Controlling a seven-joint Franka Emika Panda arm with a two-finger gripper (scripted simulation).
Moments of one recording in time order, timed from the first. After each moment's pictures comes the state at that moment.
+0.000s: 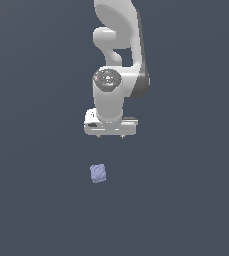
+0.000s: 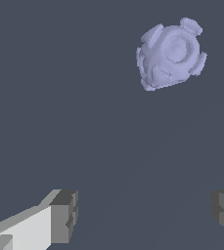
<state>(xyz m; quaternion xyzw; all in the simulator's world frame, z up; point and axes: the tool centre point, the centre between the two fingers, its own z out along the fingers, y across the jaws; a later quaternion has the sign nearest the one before) -0.020 -0.014 0.142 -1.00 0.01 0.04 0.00</state>
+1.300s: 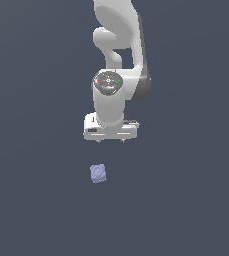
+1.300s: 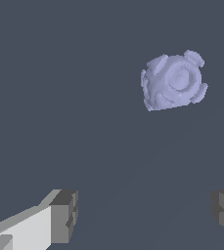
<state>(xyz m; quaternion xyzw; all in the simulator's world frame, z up) 0.004 -0.013 0.146 -1.00 -0.02 0.03 0.00</state>
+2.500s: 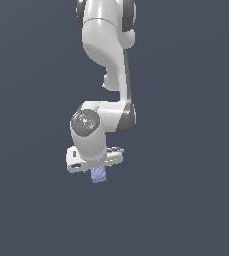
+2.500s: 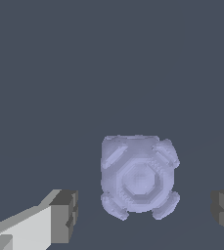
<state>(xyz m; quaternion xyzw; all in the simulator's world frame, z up) 0.099 -0.067 0.092 -0.99 -0.11 0.00 0.00</state>
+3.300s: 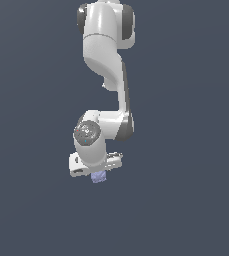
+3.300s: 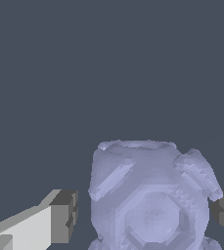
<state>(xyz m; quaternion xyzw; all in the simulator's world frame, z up) 0.101 -0.069 0.051 -0.99 -0.11 0.00 0.00</state>
